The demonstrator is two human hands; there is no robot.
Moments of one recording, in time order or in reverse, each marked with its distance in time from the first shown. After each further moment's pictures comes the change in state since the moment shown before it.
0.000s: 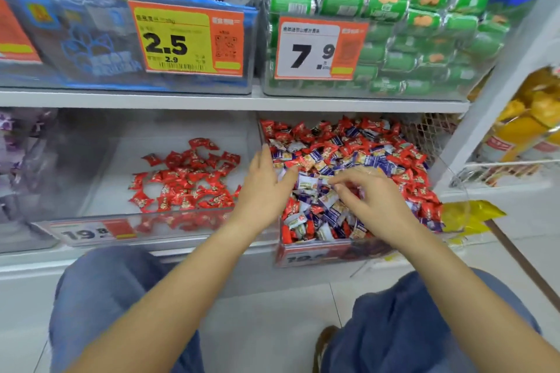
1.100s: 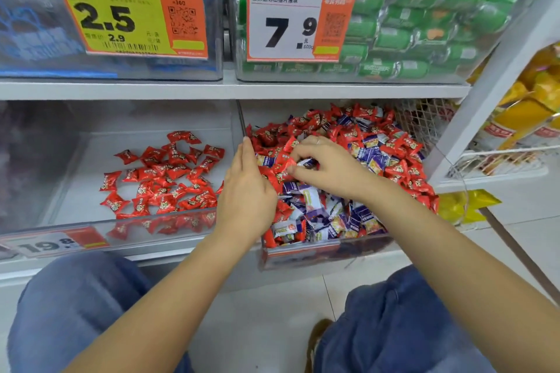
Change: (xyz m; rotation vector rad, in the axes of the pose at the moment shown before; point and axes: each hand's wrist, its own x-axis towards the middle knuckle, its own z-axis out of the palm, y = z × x) left_hand -0.008 0.003 0.015 0.151 0.120 -0.022; right_hand 0.066 0.003 0.018 0.010 -0.212 -0.188
